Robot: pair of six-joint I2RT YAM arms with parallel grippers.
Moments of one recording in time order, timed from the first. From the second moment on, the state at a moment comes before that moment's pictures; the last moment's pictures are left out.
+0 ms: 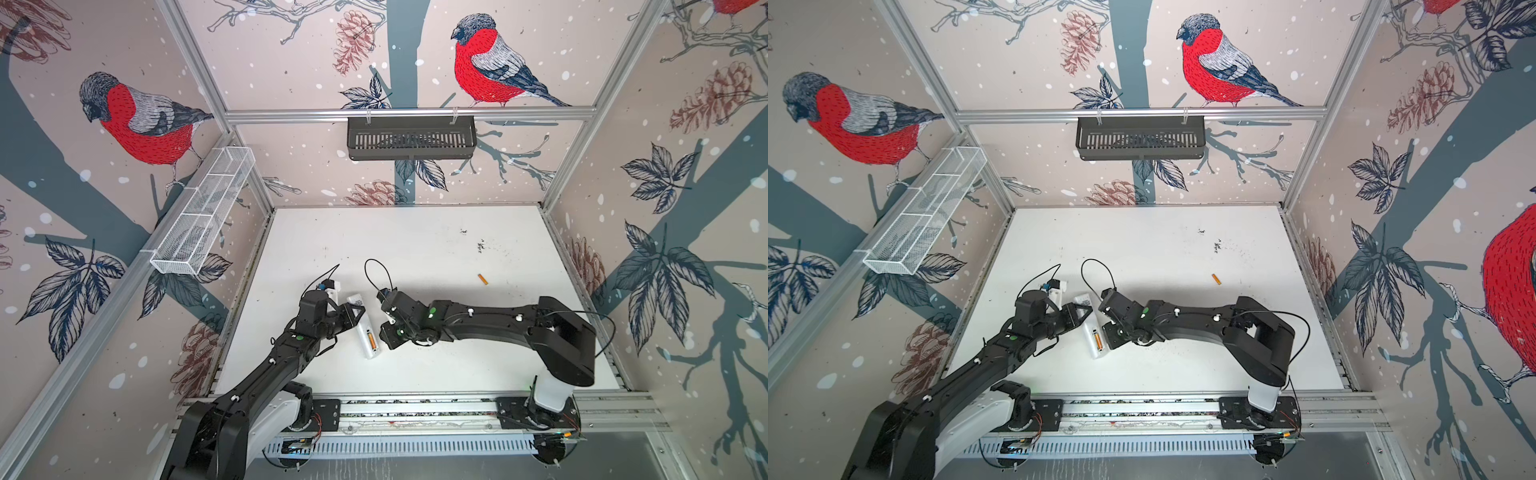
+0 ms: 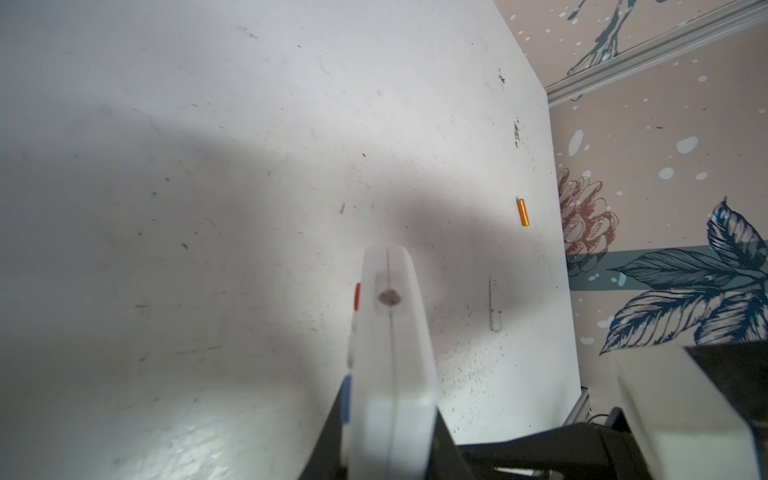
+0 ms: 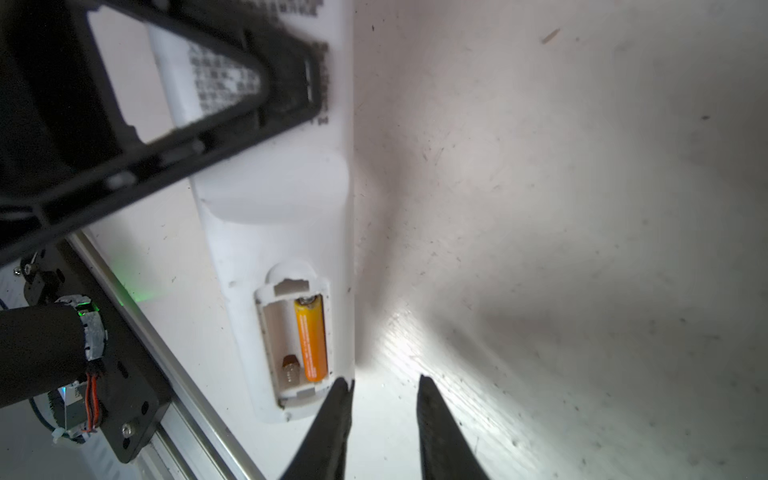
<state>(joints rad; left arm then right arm) -0.28 0.97 0.29 0.05 0.48 -0.73 1.14 1.73 1.08 -0.31 -0.08 0.55</state>
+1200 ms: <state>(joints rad) -0.29 0.82 0.21 0.41 0.73 -0.80 1.09 1.53 0.88 -0.11 -0.20 0.49</state>
